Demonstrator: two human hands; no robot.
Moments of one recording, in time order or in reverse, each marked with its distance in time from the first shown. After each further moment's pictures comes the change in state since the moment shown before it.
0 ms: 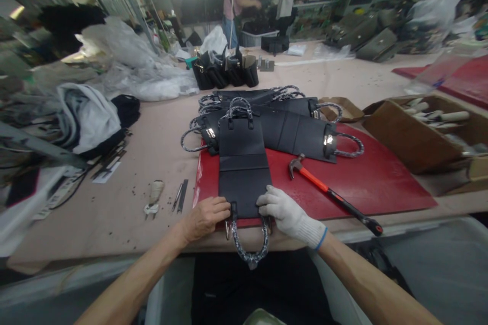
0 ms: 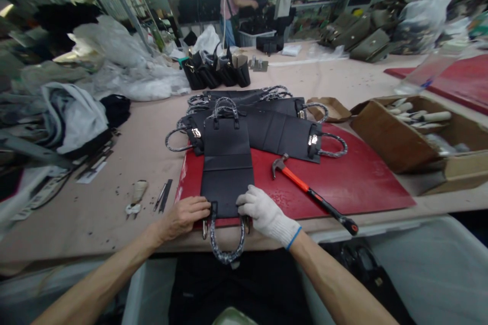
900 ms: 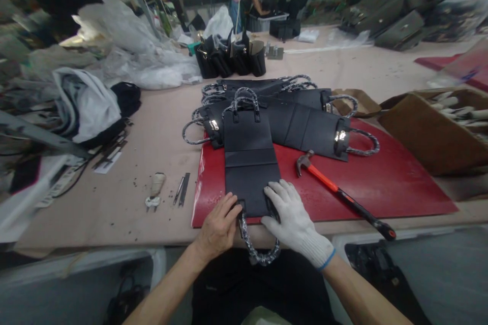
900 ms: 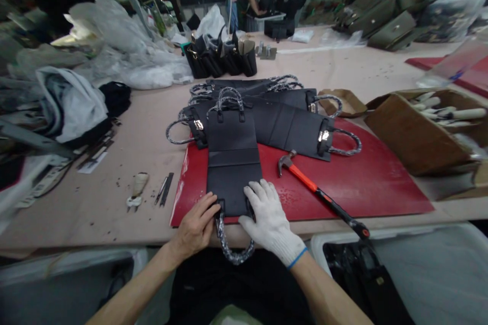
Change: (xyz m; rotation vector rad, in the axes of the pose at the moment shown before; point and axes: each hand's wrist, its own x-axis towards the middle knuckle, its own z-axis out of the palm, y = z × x) left_hand 0.003 0.064 0.043 -0.044 0.286 -0.418; right_hand -0.005 -0.032 0.013 -0.208 0.176 0.416
